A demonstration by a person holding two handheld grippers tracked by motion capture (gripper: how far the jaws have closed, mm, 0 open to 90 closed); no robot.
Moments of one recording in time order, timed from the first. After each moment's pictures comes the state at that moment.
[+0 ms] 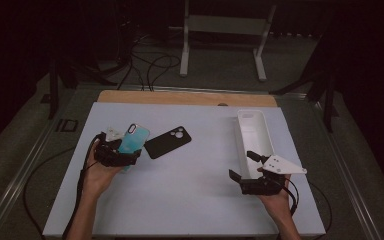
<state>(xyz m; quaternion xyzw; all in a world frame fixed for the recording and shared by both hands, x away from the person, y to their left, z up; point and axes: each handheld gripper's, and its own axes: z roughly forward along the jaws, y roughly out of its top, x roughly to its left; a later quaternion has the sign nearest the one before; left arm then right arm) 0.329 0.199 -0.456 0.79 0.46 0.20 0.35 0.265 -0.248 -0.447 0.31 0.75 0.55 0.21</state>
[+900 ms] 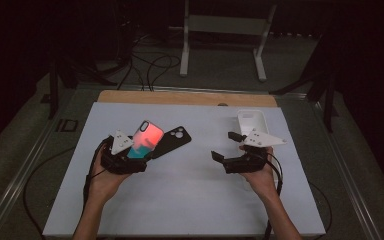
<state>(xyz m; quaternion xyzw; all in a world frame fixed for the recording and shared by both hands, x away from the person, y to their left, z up) 0.295 0.166 -0.422 0.79 0.38 0.25 0.41 0.311 -0.205 -0.414 0.29 0.76 0.56 0.17</state>
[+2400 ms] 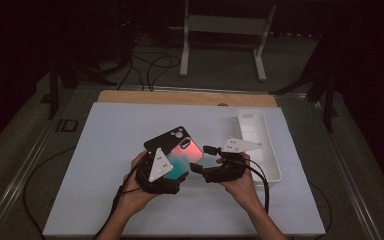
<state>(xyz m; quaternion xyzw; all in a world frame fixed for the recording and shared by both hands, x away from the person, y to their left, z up) 0.258 0.081 -0.434 0.83 0.25 0.24 0.44 0.296 -0.153 -0.429 0.30 0.77 0.55 0.07</state>
